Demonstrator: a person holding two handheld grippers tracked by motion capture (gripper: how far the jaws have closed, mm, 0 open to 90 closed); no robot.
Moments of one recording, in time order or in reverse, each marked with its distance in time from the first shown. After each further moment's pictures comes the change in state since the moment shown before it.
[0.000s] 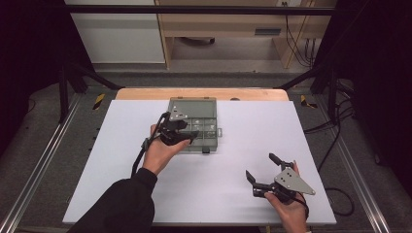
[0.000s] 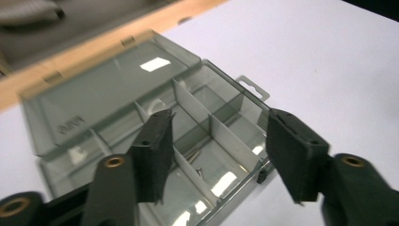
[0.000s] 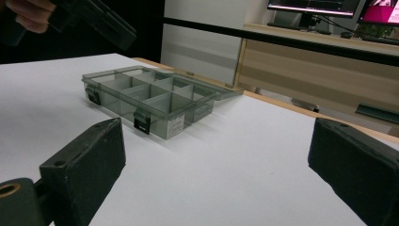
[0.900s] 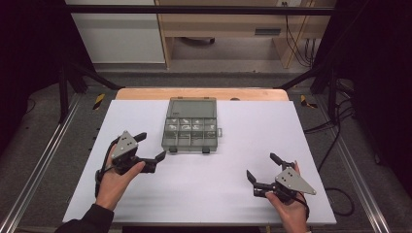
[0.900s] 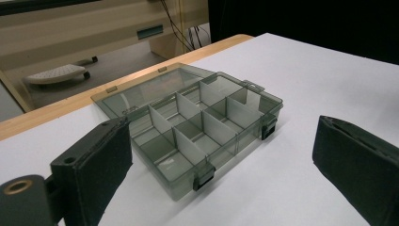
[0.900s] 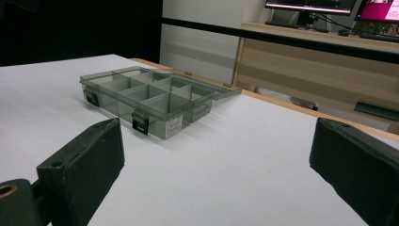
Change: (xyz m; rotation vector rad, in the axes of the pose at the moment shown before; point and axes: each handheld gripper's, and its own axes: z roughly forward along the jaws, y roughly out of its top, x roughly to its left) left arm 0.024 -0.093 -0.102 -0.279 0.007 0.009; right arm -0.002 0.000 -0.001 -0.002 -0.008 0.012
